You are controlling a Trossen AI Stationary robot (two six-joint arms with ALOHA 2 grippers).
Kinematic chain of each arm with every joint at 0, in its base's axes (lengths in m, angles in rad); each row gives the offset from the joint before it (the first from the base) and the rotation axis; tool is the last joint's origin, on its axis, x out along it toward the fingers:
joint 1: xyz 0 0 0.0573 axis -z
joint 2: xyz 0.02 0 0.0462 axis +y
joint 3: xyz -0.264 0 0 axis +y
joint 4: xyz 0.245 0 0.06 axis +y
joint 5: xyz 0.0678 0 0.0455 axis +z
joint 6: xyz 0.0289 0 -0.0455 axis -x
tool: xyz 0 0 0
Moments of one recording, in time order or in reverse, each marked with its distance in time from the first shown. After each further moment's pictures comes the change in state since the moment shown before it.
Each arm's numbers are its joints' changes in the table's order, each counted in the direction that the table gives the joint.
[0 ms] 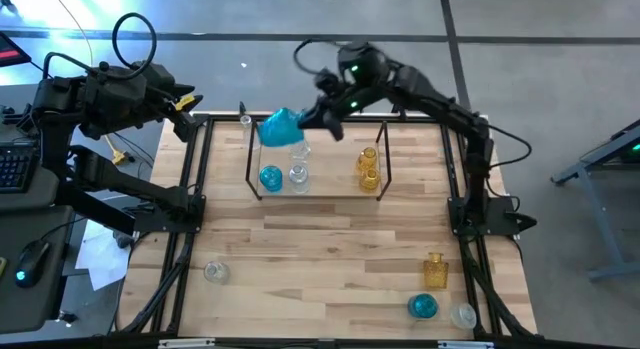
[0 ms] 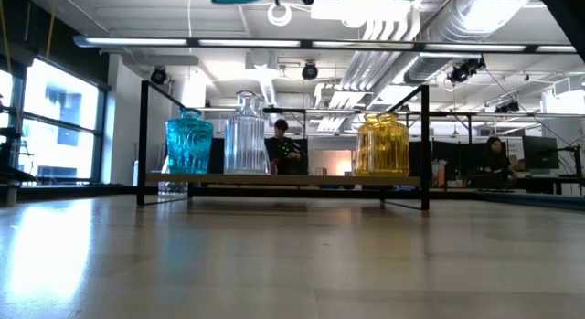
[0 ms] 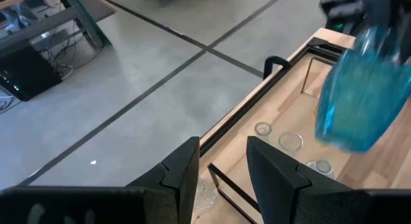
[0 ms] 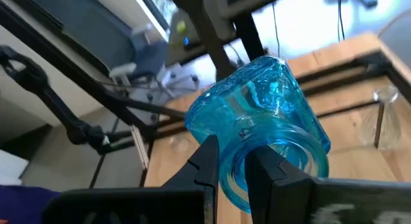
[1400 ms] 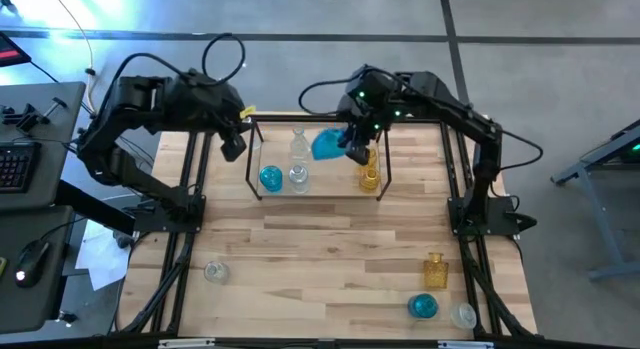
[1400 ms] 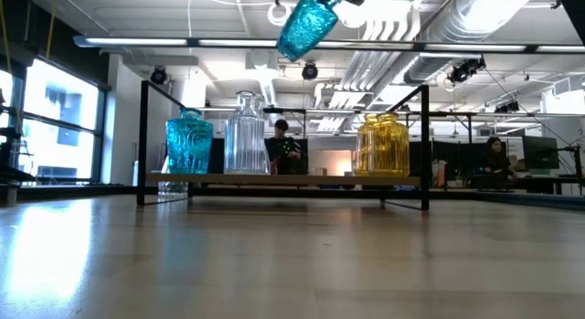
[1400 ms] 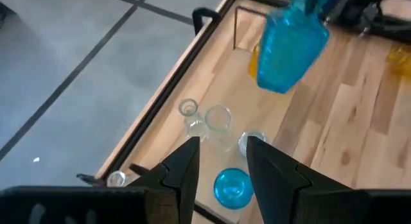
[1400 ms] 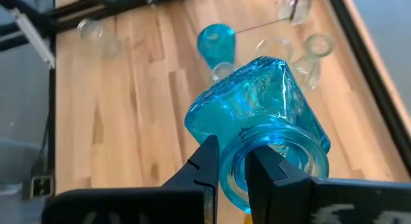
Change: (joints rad) left arm 0.001 0.224 0.000 -0.054 -0.291 -0.048; right arm -0.094 -0.071 -0.022 0.563 -0.376 0.185
